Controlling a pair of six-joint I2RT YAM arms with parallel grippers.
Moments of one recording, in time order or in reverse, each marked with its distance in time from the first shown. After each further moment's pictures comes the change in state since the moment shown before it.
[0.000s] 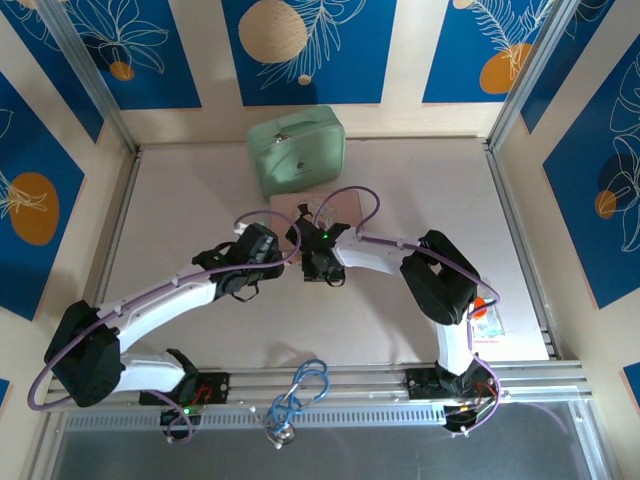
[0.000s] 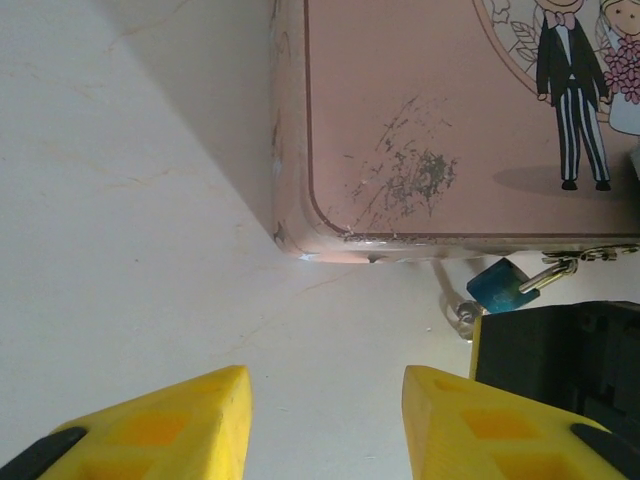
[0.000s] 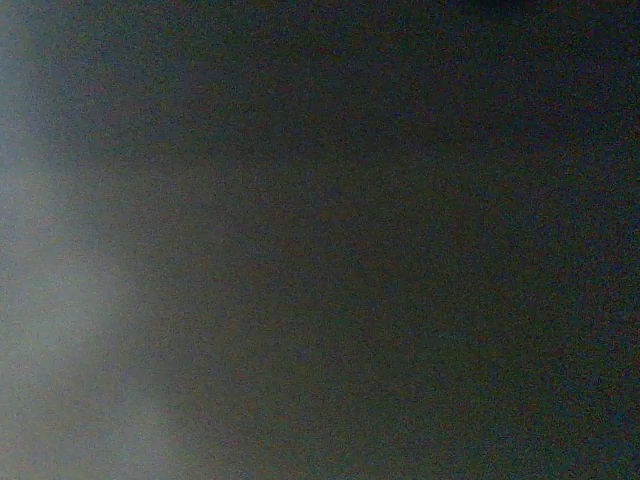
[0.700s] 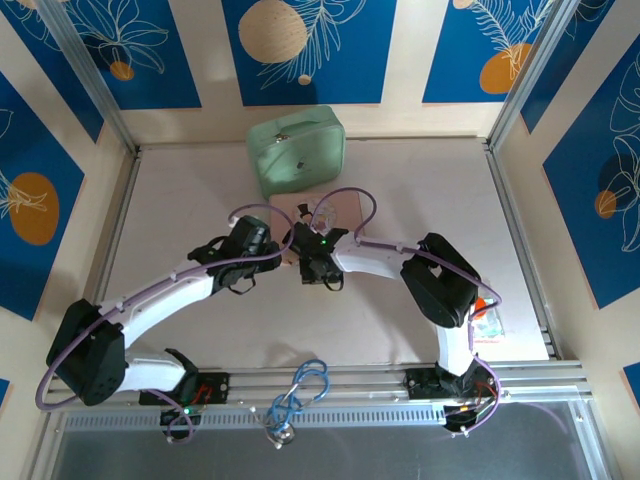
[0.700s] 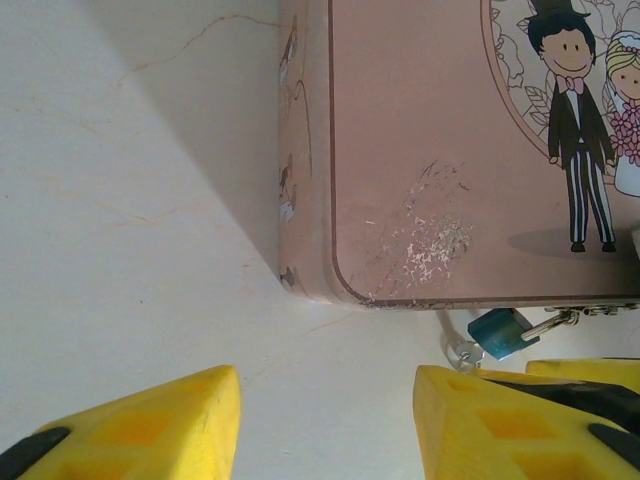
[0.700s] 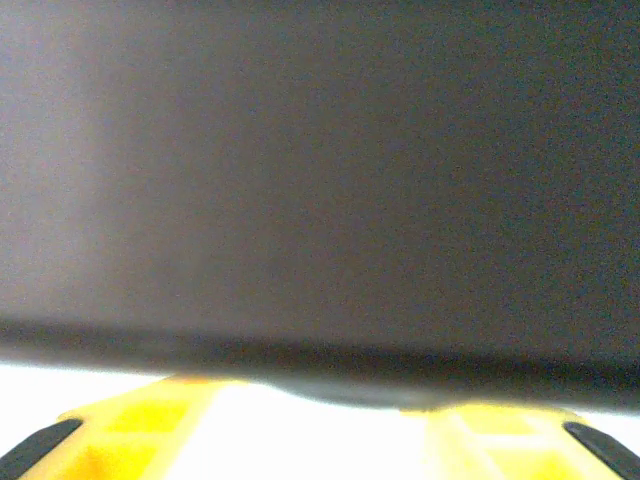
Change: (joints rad) left arm 0.086 0.015 -0.002 0.055 0.054 0.043; right arm 0.030 -0.023 -0.035 0.062 0.047 -0.040
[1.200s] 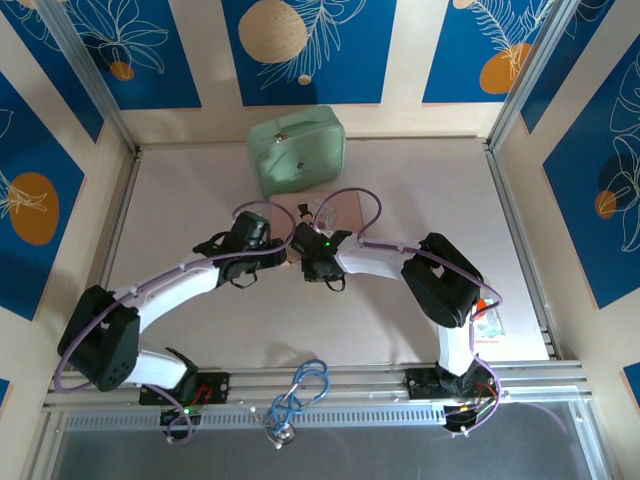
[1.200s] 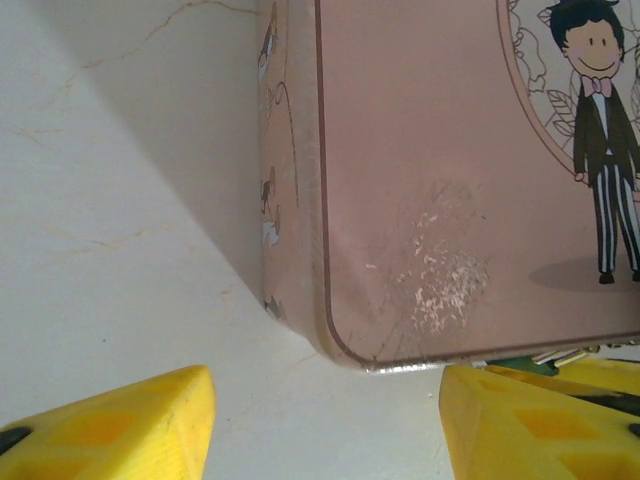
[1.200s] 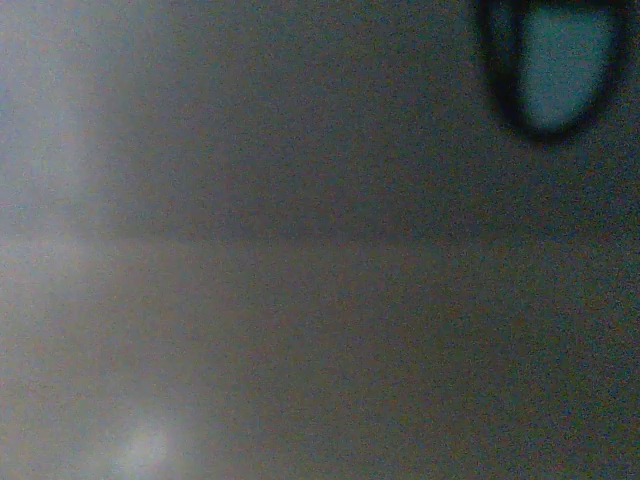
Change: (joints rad) left arm 0.055 0.095 0.000 0.093 0.094 0.036; right arm -0.011 -0.003 -0.041 0.081 0.029 0.014
